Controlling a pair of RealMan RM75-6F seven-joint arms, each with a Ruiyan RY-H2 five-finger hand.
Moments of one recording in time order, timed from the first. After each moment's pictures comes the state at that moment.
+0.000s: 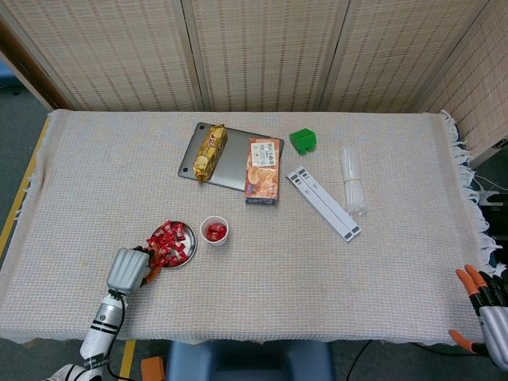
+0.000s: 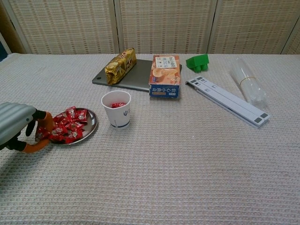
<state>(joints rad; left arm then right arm) -0.39 -1.74 -0.02 -1.11 1.45 1.32 0.24 -0.12 -0.96 -0.09 -1.73 -1.60 1.53 -0.04</state>
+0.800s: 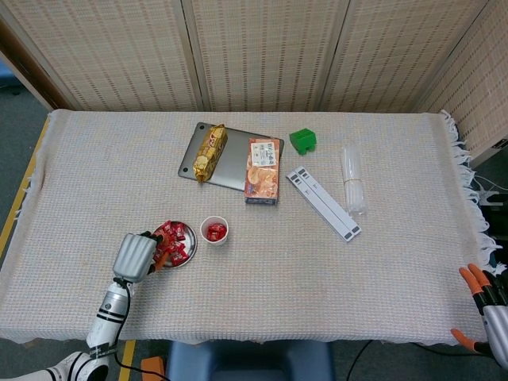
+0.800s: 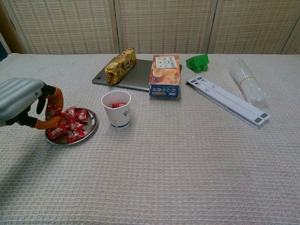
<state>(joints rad) -0.44 -1.68 -0.12 -1.28 1.47 1.32 0.31 -0.12 -0.95 -0.09 -1.73 -1.59 1.54 -0.02</state>
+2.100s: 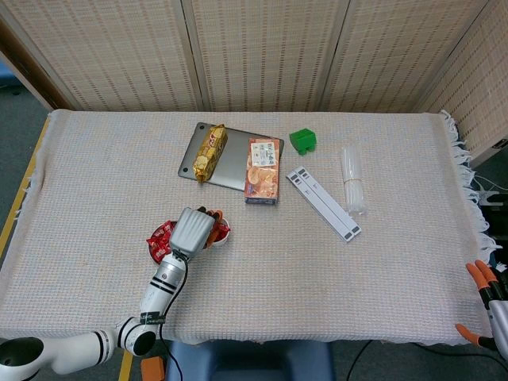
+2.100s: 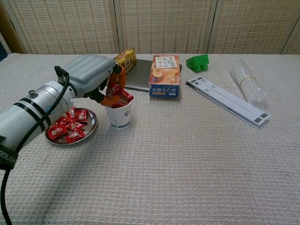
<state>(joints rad) -0.73 -1.82 -0.26 -1.27 1.32 1.14 0.57 -0.11 -0.95 -0.06 -1.73 -1.54 1.51 -0.01</state>
